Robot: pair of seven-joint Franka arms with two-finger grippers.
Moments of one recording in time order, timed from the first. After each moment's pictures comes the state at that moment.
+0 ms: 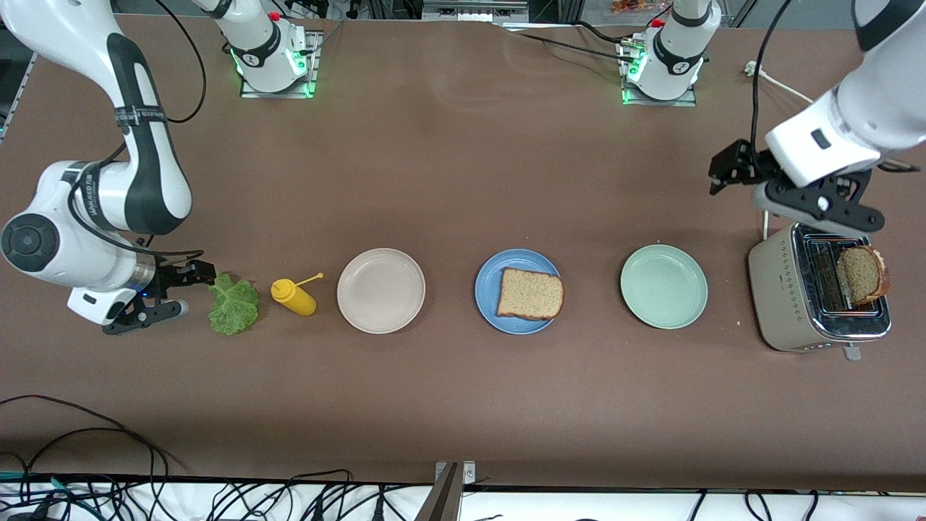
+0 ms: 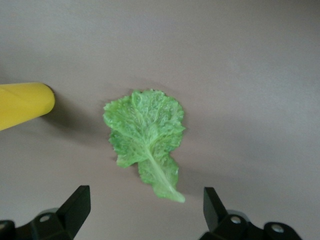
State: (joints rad) left arm 0.06 0.16 -0.27 -1.39 -0.02 1.49 0.10; right arm 0.12 0.48 -0.14 -1.68 0.01 2.07 -0.34
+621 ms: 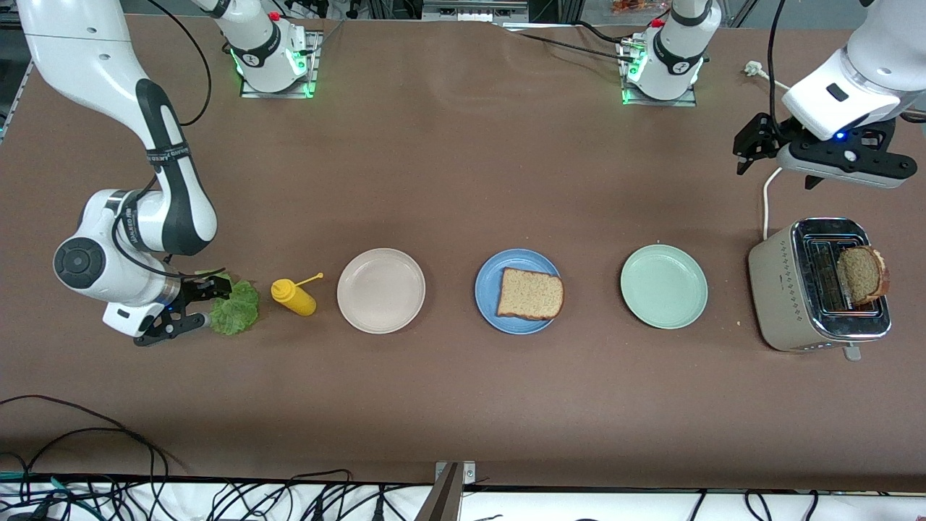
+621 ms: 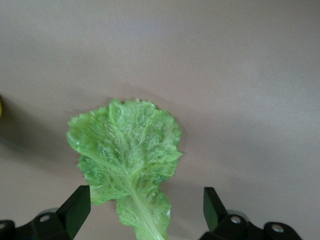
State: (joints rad) left arm -0.04 -0.07 -0.11 -1.69 0.07 1.65 0.11; right arm 0.11 0.60 -0.14 -1.71 0.01 2.25 -0.38
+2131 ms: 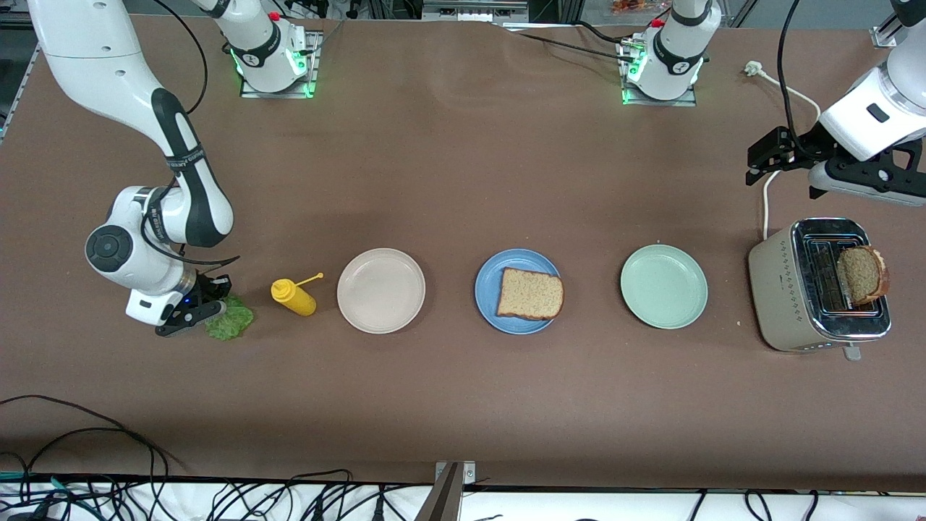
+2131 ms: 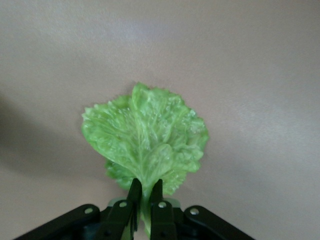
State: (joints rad) left arm -0.04 -0.02 -0.05 -1.64 -0.04 1.64 0.11; right arm 0.11 0.60 -0.13 -1.85 0.01 2.47 -0.49
